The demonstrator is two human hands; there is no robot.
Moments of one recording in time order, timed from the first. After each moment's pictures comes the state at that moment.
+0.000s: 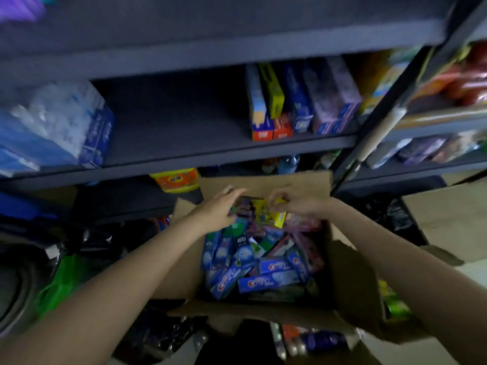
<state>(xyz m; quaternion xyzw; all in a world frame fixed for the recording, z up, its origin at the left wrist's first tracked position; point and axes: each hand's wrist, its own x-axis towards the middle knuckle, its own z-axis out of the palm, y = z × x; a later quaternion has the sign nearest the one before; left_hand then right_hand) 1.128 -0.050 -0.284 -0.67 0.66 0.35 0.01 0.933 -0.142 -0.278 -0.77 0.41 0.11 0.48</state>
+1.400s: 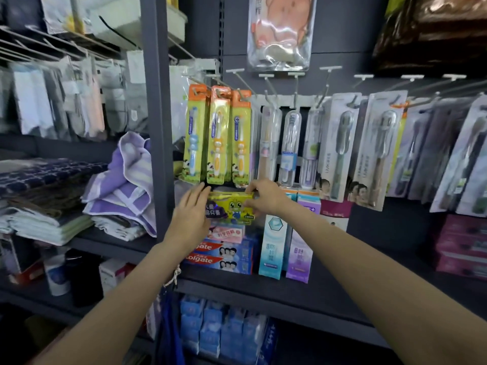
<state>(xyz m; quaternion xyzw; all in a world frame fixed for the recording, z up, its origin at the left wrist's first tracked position) 1.517 0.074 0.078 -0.81 0.48 -0.20 -0.27 1.409 -0.079 0.135 -0.94 0.20 -0.17 0.23</state>
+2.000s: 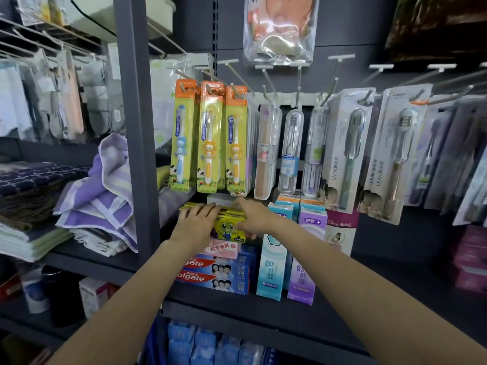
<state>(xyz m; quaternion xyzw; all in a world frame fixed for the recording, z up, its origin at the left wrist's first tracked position) 1.550 0.013 0.070 -0.85 0.49 -0.18 -0.03 1.449 -0.108 0.109 -0.96 0.19 -0.08 0.19</state>
